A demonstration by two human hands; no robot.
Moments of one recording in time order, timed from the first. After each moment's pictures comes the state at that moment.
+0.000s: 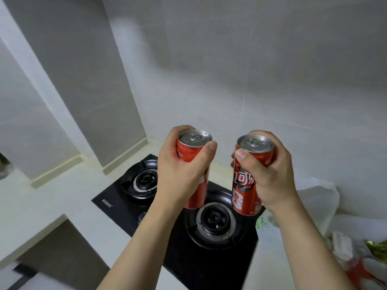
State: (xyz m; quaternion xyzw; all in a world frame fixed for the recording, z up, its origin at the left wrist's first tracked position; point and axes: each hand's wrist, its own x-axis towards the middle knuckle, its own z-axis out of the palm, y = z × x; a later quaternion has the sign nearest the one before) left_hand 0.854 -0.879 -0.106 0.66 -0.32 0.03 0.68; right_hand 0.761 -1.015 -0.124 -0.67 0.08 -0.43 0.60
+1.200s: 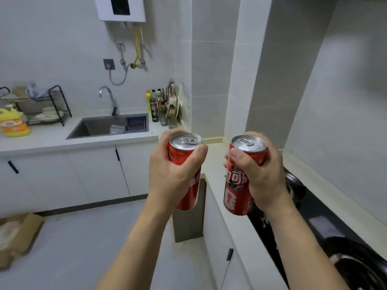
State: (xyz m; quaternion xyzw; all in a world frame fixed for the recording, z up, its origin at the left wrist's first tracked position) left_hand 0.844 -0.476 -0.099 0.71 -0.07 0.31 0.63; right_hand 0.863 -0.649 -0.091 -0.68 -0.19 -0.16 0.69
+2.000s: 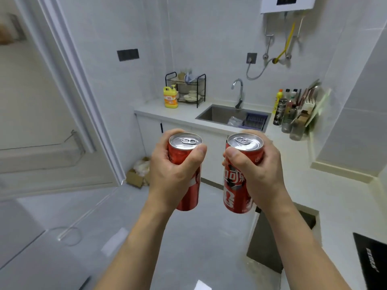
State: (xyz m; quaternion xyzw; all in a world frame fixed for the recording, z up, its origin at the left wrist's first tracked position) left_hand 0.781 -0.349 -0.099 0.69 0.20 0.51 0.48; right_hand 0.910 -0.461 -0.098 -0.59 -0.44 0.07 0.68
